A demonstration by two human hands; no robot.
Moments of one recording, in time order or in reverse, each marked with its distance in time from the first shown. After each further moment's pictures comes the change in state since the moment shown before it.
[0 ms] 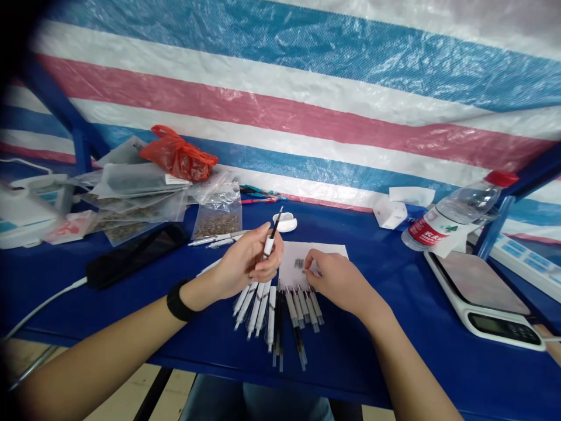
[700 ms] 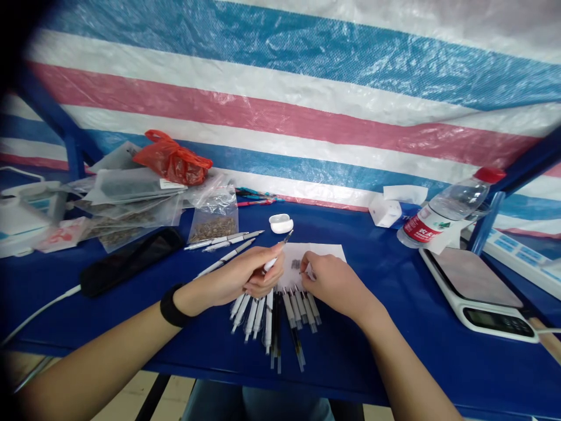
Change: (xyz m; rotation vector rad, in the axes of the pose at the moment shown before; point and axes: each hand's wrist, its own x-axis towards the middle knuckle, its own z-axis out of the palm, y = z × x) left_hand -0.005 0.004 0.002 0.028 -0.212 -0.132; right_hand -0.003 -0.007 -0.002 -0.024 -0.062 0.050
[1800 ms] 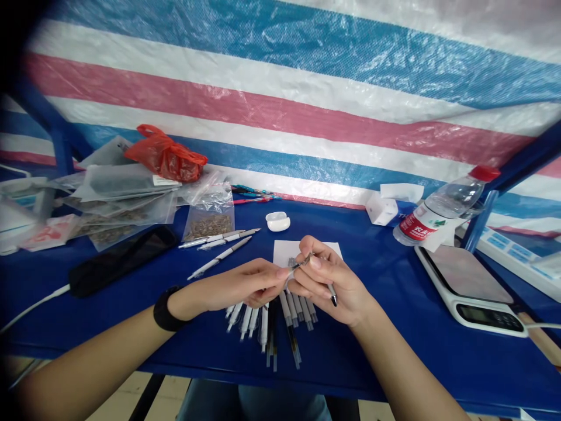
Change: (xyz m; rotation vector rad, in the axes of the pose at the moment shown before) left_hand 0.000 -0.001 0.006 0.199 -0.130 -0.094; right_hand -0.014 -0.019 -0.001 1.866 -0.195 -0.322
